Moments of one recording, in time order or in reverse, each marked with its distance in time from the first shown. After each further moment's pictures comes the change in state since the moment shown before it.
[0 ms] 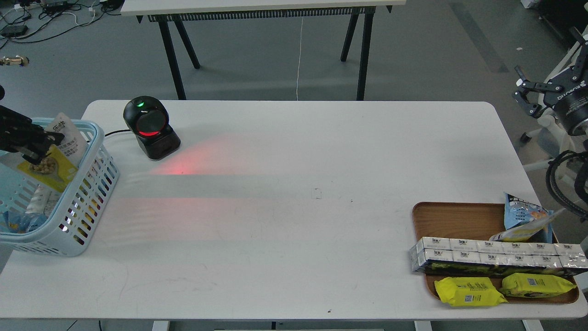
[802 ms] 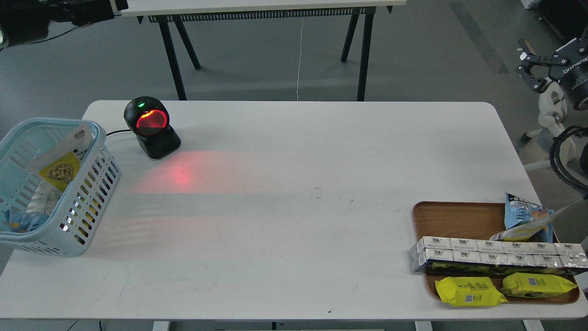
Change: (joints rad) left arm 0.310 0.059 -1.089 0.159 -0.356 -0.258 0.000; right arm 0.131 -0.006 -0.027 -0.017 -0.021 0.000 -0.013
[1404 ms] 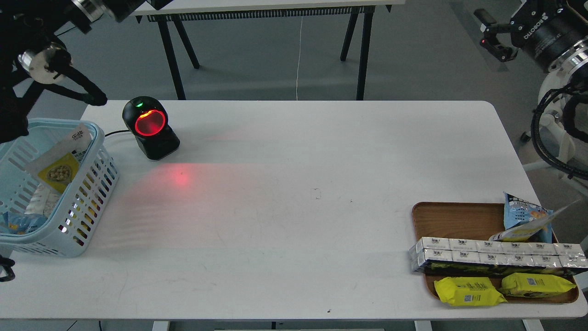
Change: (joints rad) left arm 0.486 -0.405 -0.711 0.270 -0.565 -0.343 0.000; right arm 0.159 0.044 -0.098 0.023 -0.355 0.000 0.011
